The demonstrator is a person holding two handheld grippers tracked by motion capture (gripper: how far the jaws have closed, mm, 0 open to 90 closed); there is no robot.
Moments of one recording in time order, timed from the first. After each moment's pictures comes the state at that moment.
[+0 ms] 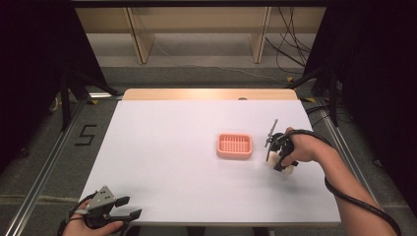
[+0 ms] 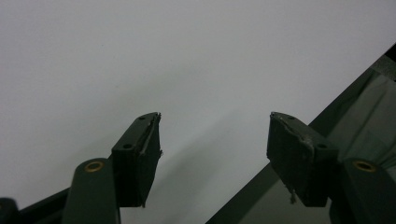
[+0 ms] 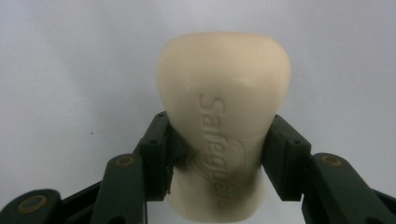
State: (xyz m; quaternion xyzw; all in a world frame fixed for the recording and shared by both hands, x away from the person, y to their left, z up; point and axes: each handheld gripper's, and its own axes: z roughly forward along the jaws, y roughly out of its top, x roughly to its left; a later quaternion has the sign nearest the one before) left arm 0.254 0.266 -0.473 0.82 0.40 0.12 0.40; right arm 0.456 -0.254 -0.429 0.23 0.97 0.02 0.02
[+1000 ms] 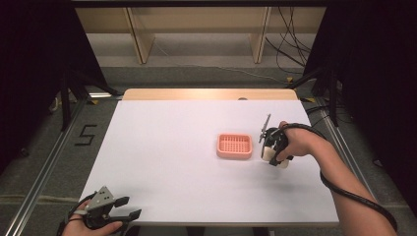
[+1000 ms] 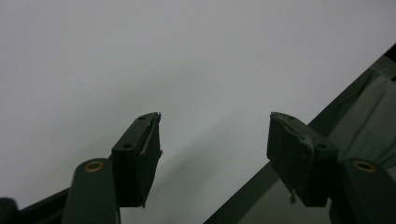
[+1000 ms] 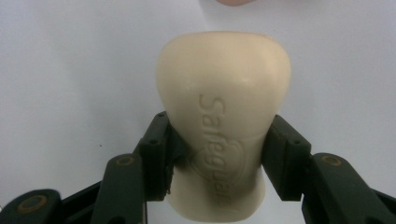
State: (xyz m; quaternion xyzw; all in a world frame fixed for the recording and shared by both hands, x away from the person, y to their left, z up) left arm 0.253 0.266 -0.473 0.81 0.40 0.12 0.40; right arm 0.464 -0.234 -0.410 0.19 0.98 0.01 0.03
